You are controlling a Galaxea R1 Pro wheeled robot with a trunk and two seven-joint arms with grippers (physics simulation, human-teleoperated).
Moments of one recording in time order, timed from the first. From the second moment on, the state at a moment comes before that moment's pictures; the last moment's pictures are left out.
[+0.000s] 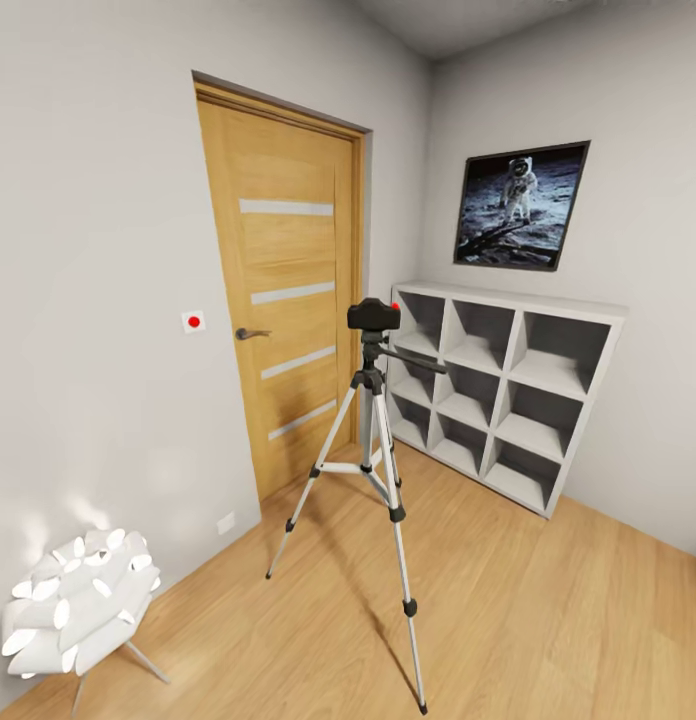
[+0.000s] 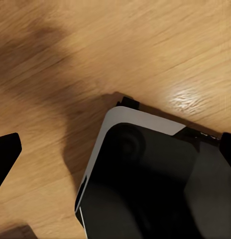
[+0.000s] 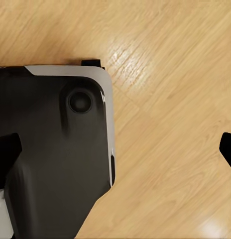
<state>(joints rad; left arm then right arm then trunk) -0.25 0.02 -0.66 -0.01 0.99 -0.01 0.15 -0.16 -0.09 -0.09 0.03 0.06 -0.05 0.02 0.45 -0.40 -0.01</state>
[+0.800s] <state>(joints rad) -0.22 0.02 -0.66 0.00 1.00 -0.02 0.14 -0.16 -0.09 -0.09 0.03 0.05 -0.05 0.02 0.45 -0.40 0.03</state>
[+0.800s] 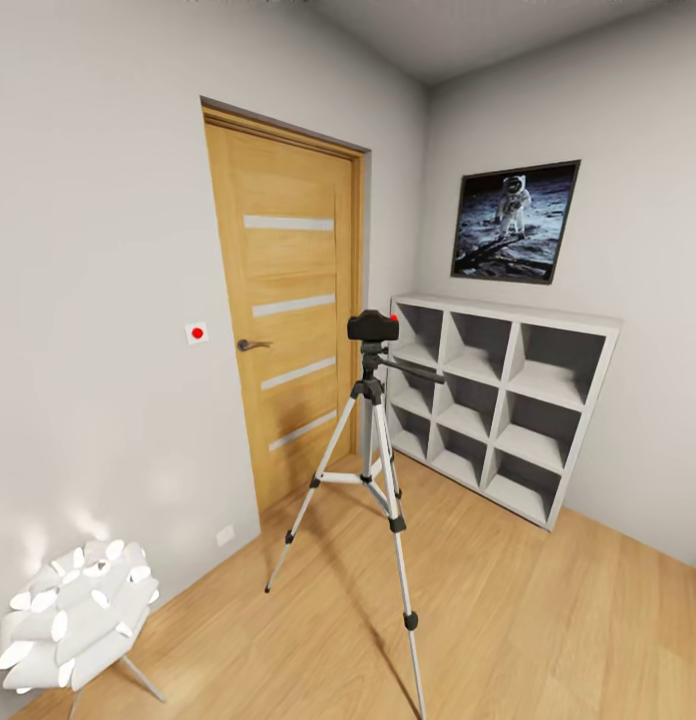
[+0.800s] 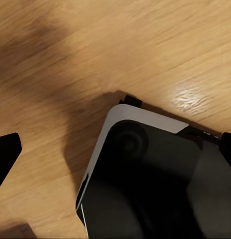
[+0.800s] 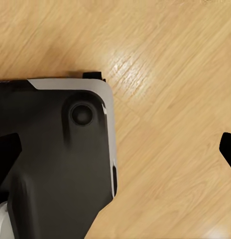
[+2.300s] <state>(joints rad) -0.21 0.02 -0.66 -0.01 0.99 -0.06 0.14 -0.16 -0.09 -0.09 0.03 0.05 -0.05 0.02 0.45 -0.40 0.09</state>
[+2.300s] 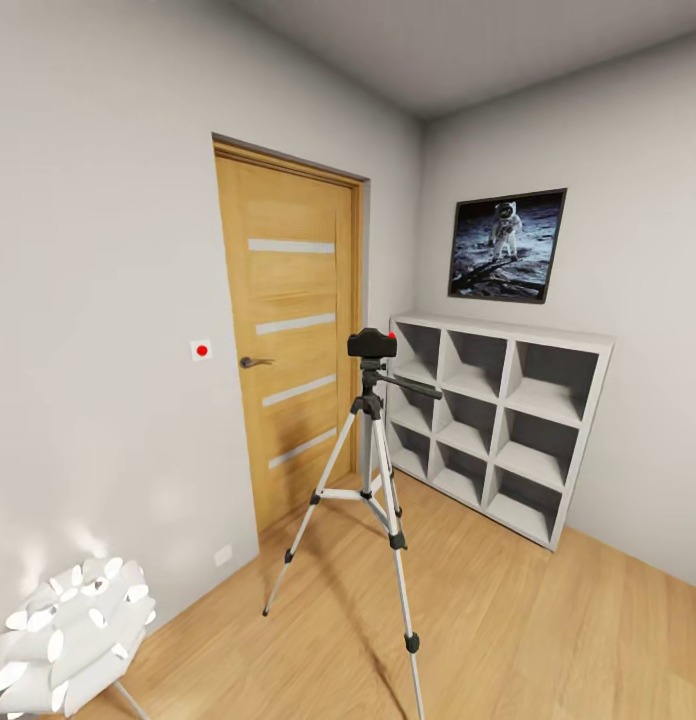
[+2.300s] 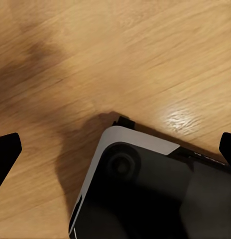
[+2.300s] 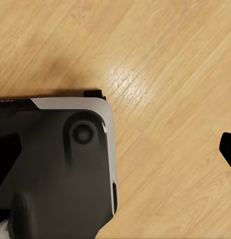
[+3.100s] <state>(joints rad) -0.21 0.02 -0.67 -0.01 0.99 -0.06 0.14 -0.16 -0.09 -0.09 0.03 0.06 -0.04 0.02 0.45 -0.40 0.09</state>
